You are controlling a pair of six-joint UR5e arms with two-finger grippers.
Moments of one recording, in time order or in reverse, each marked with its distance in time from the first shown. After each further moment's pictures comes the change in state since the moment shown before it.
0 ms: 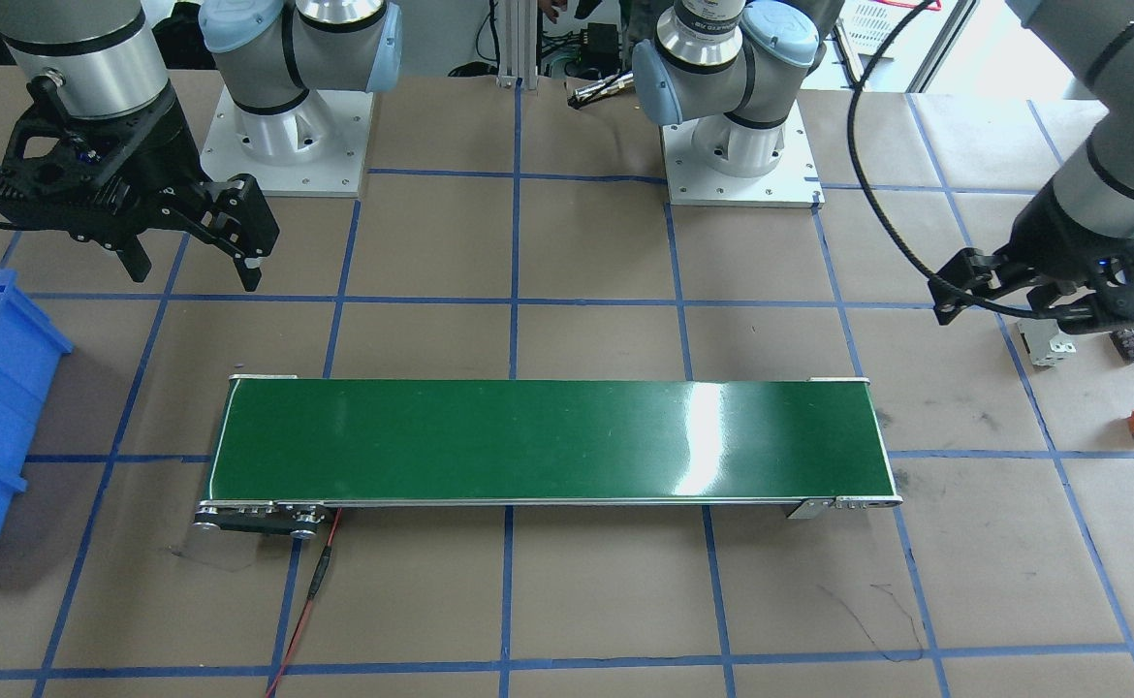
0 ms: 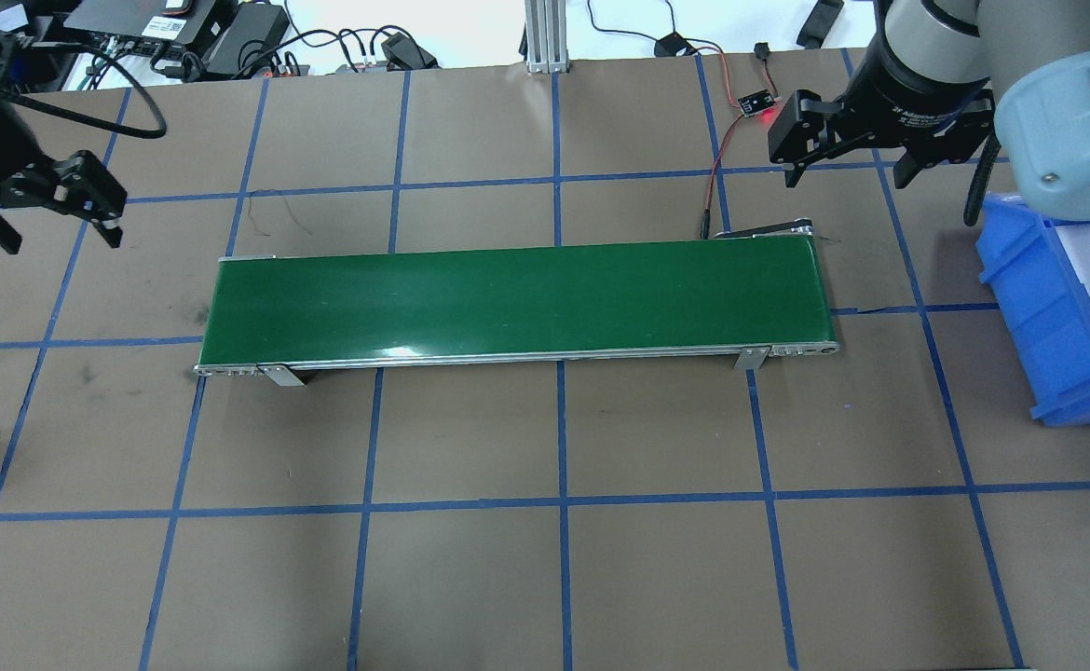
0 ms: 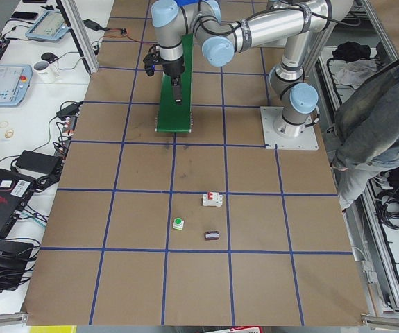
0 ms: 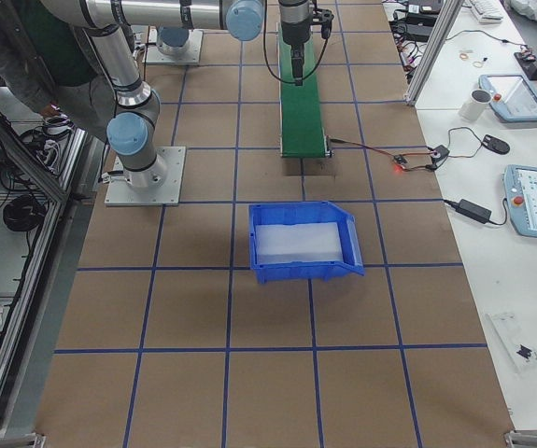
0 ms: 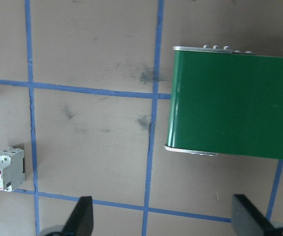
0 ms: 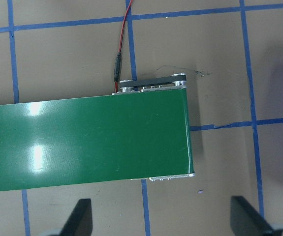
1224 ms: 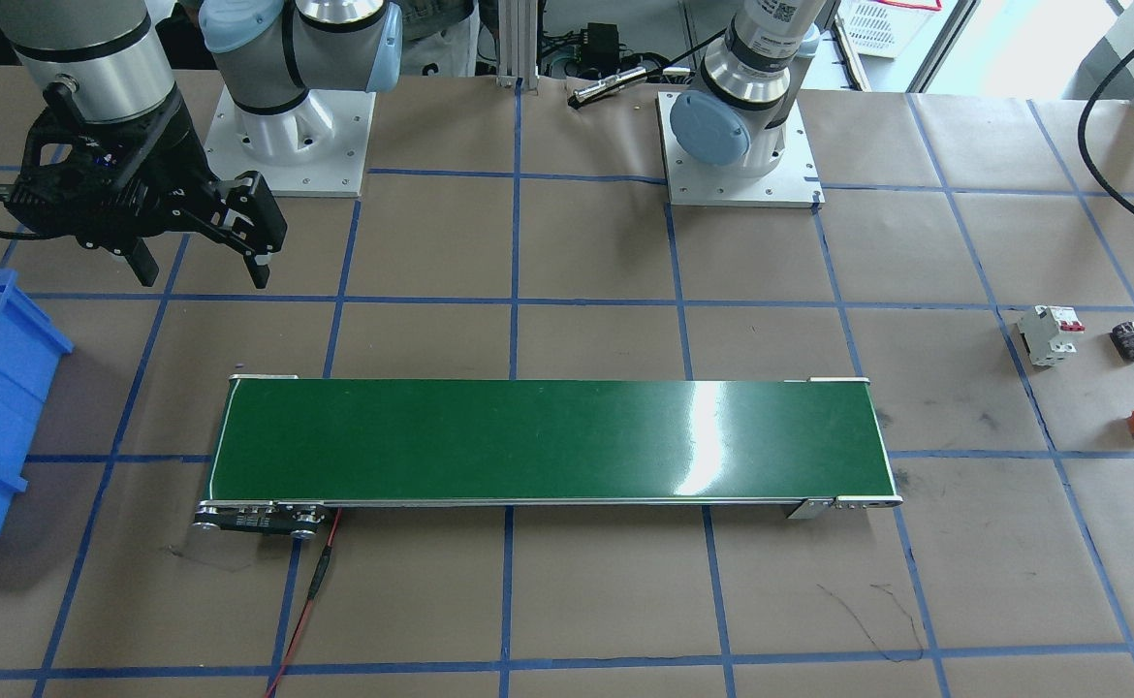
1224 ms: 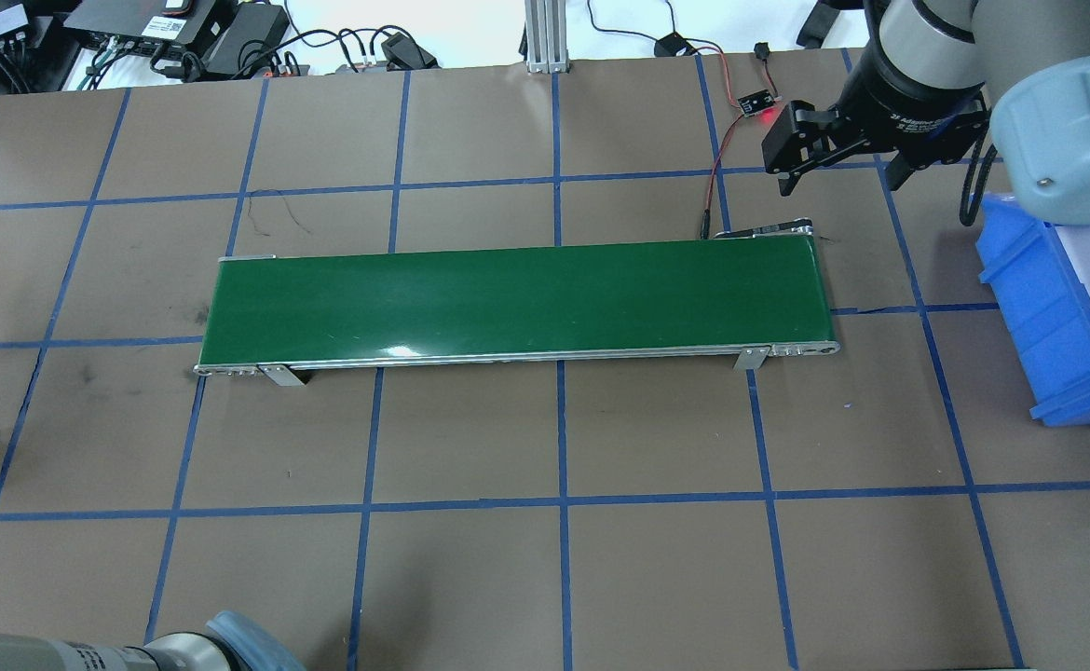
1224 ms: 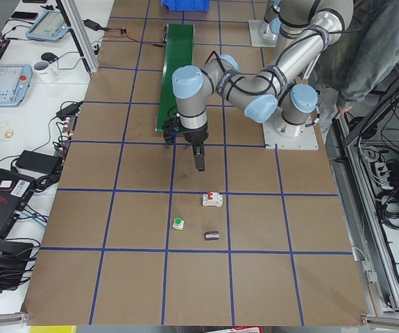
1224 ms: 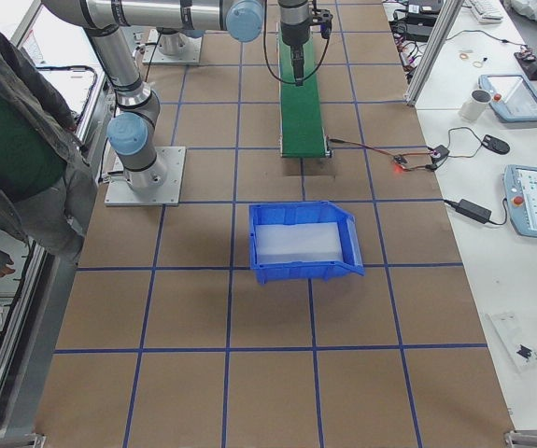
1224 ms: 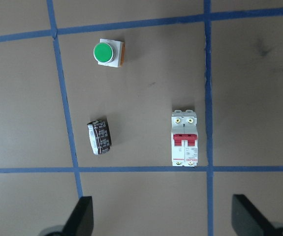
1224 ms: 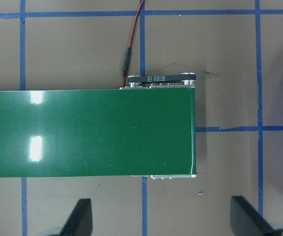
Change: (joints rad) left arm 0.582 -0.072 -0.085 0.275 0.026 0.755; right arm 0.002 0.000 0.007 0.001 0.015 -0.070
